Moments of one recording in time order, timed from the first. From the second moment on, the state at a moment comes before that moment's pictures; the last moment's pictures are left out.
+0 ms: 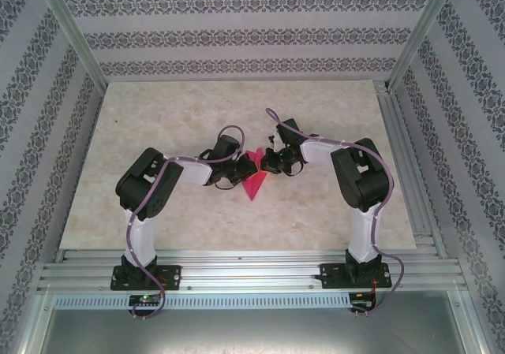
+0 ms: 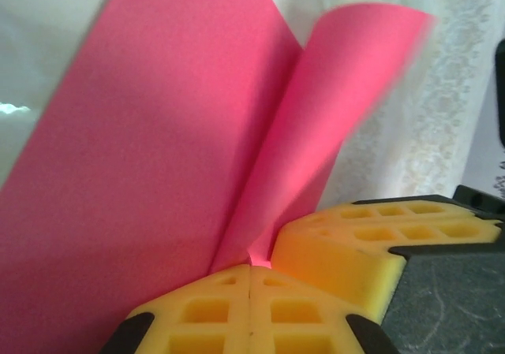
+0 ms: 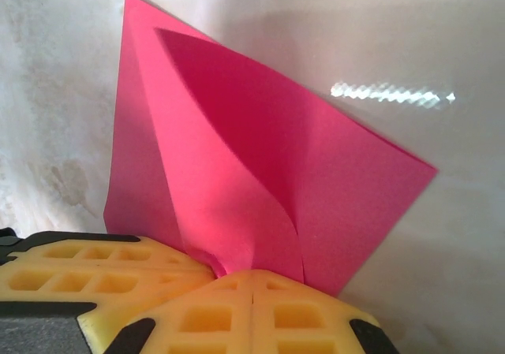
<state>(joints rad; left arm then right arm) -0.58 2.00 1.04 0.16 0.42 -1.08 0.44 2.01 1.19 -0.33 -0.51 0.52</state>
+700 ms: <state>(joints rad) -0.59 1.92 1.19 -0.04 0.34 -1.00 0.44 2.01 1.21 -0.35 -0.50 0.51</state>
